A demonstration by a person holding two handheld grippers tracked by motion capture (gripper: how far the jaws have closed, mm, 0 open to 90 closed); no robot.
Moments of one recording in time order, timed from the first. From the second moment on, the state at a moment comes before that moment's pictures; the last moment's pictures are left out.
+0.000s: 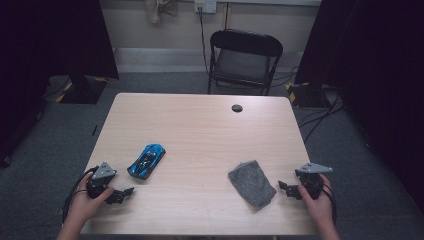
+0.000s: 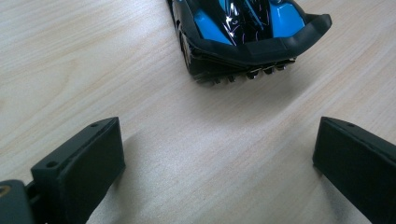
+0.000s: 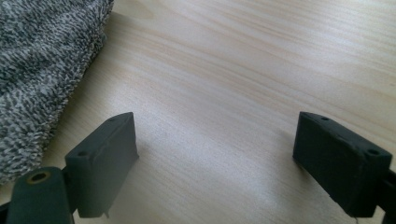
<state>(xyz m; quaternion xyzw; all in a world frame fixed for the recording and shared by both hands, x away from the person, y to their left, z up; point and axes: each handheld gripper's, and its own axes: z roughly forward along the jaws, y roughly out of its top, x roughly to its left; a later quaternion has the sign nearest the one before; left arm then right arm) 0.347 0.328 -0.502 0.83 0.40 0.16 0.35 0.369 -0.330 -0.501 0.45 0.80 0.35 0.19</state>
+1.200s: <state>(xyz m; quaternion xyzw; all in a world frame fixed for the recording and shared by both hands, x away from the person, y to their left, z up) 0.362 0.311 -0.452 0.79 0.48 0.14 0.36 0.369 -0.330 -0.501 0.45 0.80 0.35 0.19</state>
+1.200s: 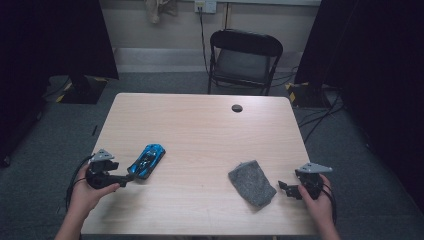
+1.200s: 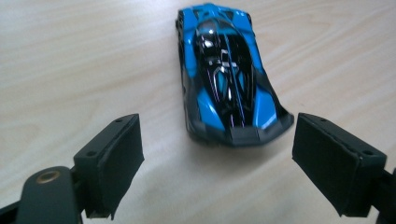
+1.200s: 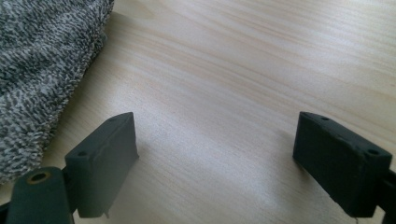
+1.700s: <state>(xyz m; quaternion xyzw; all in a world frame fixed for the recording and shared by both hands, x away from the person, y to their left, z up) 0.404 0.265 -0.450 0.80 0.47 0.14 0.34 0.368 -0.330 -0.501 0.45 0.80 0.35 0.19</state>
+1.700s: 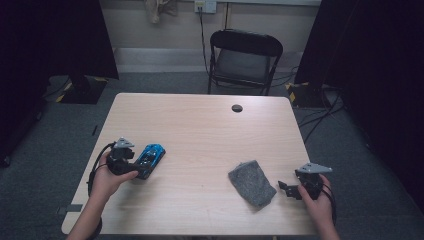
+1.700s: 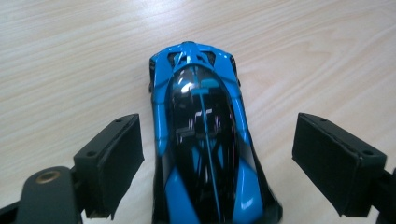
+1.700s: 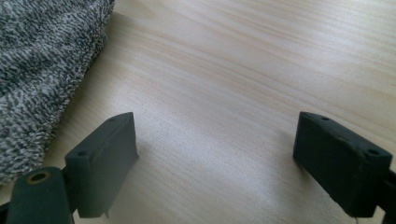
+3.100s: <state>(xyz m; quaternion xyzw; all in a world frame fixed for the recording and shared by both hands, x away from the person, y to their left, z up) 0.438 0.239 -0.487 0.80 0.50 0.17 0.27 0.369 -0.328 -0.501 0.45 0.80 0.35 0.19</state>
